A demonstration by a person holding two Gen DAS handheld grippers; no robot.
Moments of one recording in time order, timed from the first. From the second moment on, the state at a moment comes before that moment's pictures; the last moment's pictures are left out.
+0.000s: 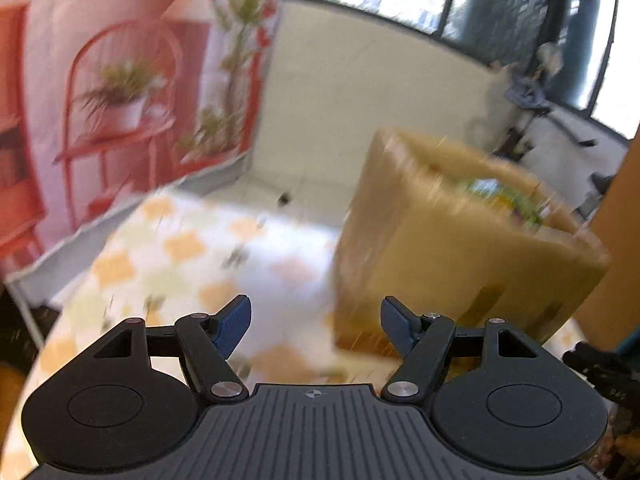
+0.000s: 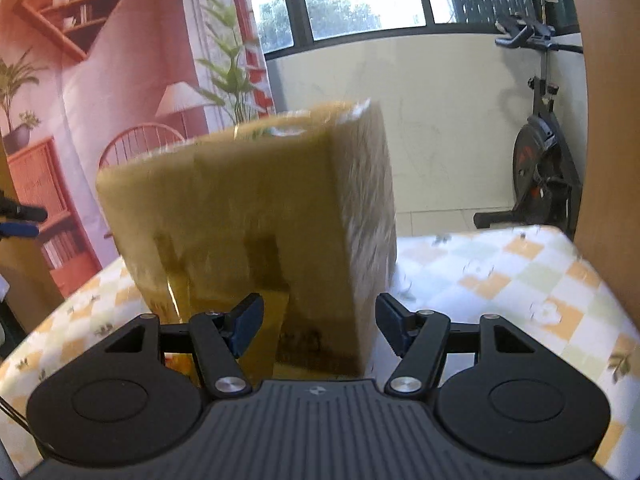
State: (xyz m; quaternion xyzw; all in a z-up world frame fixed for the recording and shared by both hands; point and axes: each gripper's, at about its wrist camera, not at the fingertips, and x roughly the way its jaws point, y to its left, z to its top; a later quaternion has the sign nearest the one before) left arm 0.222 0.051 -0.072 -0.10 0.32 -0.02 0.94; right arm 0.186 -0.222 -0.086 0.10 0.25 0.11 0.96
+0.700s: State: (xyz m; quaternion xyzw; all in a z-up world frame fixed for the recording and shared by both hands) left arm 0.196 0.036 -0.152 -0.15 0.38 0.00 0.91; right arm 0.190 -0.206 -0.171 0.07 0.30 0.10 0.95
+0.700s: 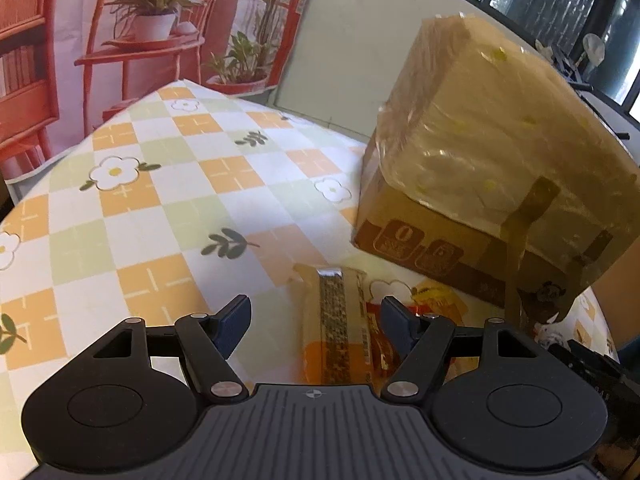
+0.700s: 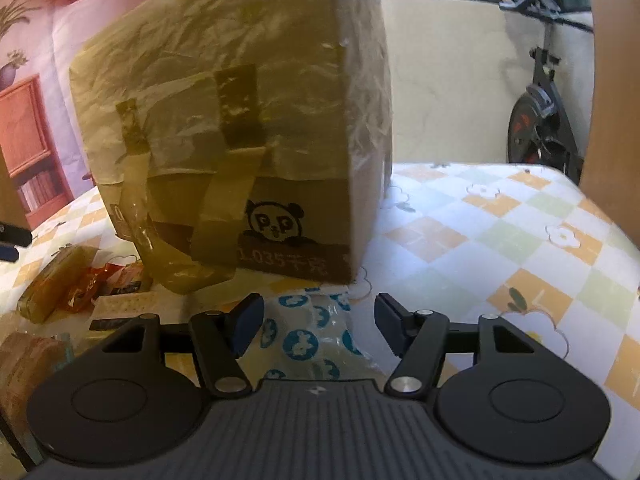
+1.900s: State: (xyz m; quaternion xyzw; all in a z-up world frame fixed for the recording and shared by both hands) left arm 0.214 0.004 -0.182 -0.09 0.42 0.00 0.90; right arm 0.200 -0.223 -0.179 0.14 0.32 0.13 0.93
